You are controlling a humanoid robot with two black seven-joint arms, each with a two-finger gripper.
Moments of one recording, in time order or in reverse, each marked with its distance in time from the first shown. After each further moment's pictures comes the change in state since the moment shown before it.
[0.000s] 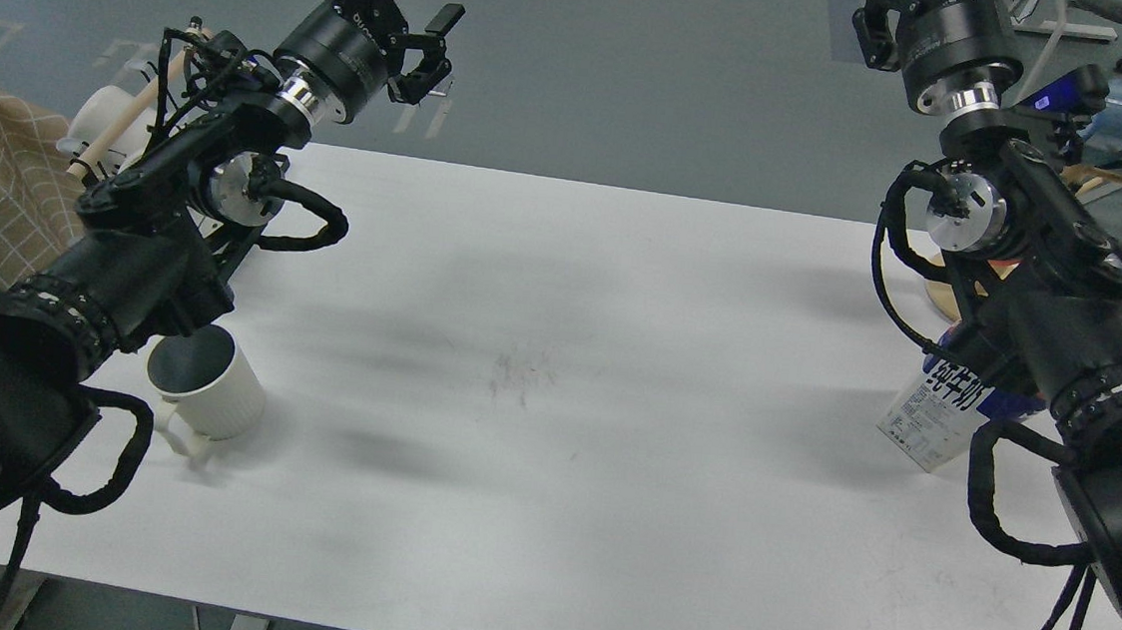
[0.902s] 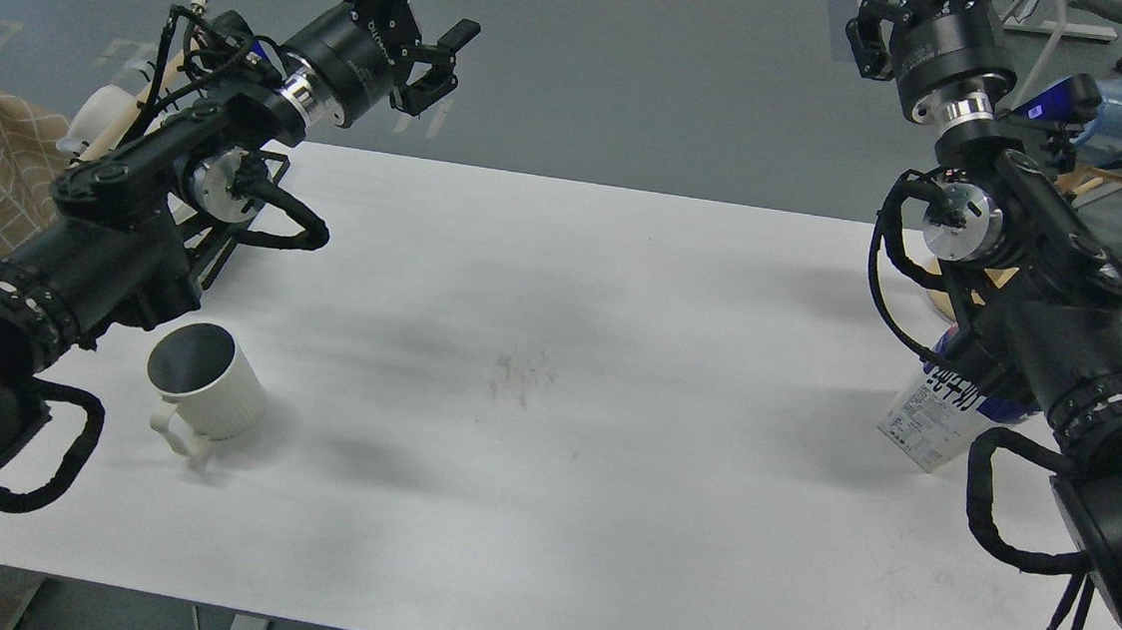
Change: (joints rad) left arm -0.012 0.141 0.164 -0.164 0.070 0.000 0.024; right arm -0.021 0.000 -0.003 0.019 0.000 0.012 0.000
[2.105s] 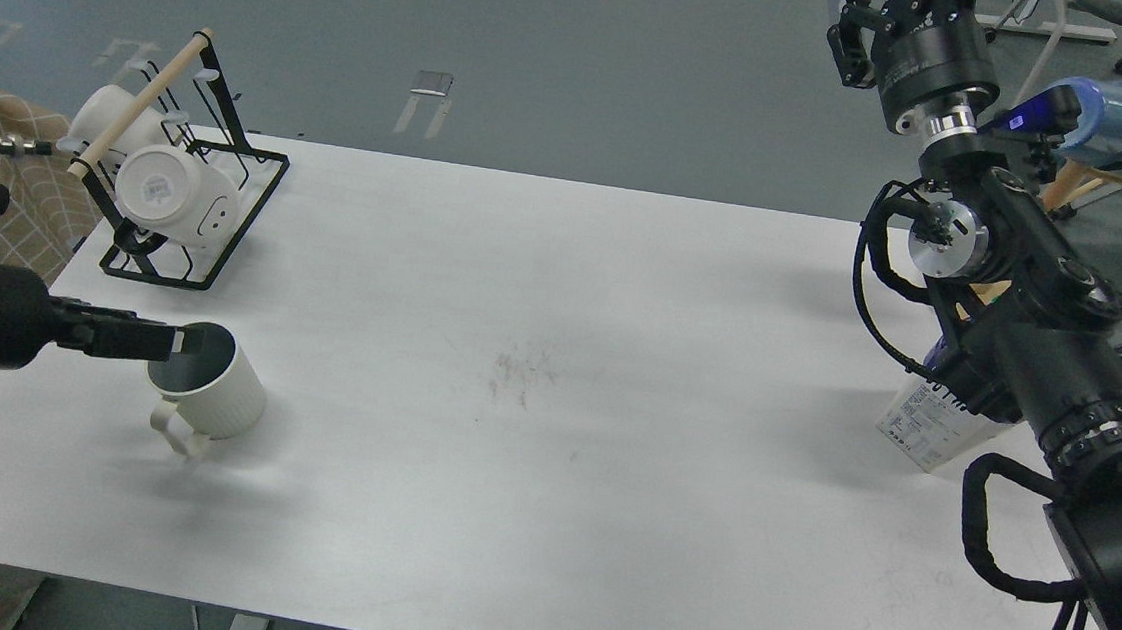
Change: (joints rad) left arm 0.394 0.896 0.186 -0.722 1.165 0.000 -0.073; right arm -0.075 0.000 0.001 0.125 0.000 -0.003 0.000
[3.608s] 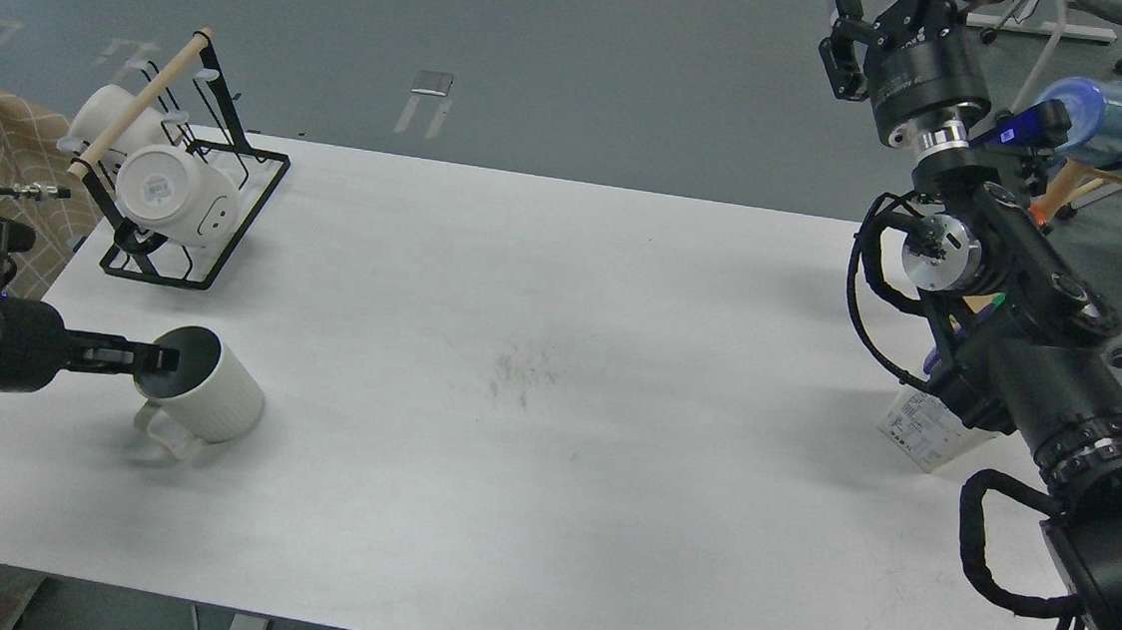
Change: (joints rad) left arm -0.019 -0.148 0.042 0.217 0.005 0.000 0.009; right arm -0.028 0.000 0.000 0.029 0.000 -0.009 0.000
